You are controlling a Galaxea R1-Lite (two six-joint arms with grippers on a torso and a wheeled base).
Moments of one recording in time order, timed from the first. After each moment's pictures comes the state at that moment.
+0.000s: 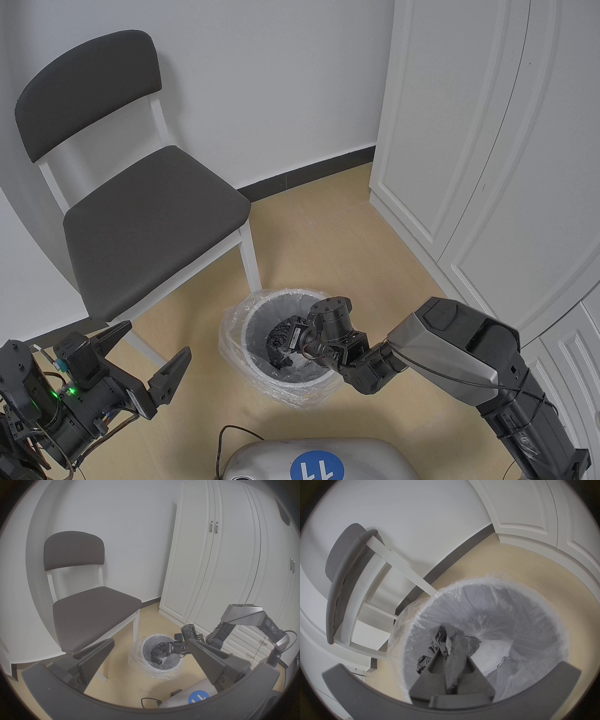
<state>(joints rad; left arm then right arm) -0.64 1.35 -0.02 -1.21 0.27 -0.06 0.67 2.71 -1.56 -0.74 -0.14 0.64</state>
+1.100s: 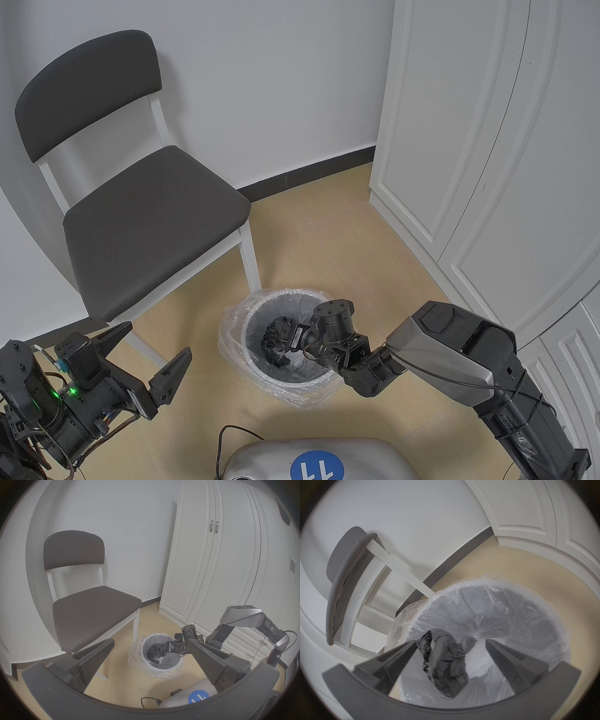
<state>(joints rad) -0.64 1.35 -0.02 -1.21 0.27 -0.07 0.67 2.74 -1.55 -0.81 -0.15 0.64</state>
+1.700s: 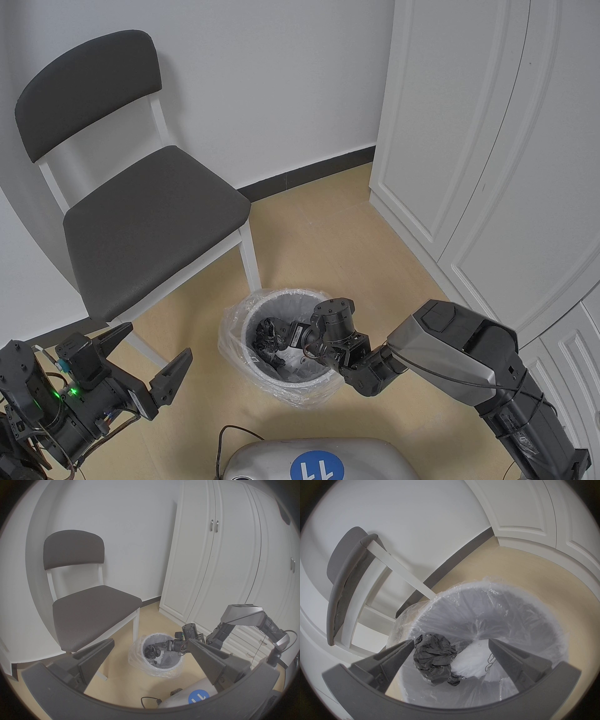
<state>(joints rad) -0.64 1.36 -0.02 -1.21 0.27 -0.07 0.67 2.73 -1.55 -0.81 -0.15 0.64</state>
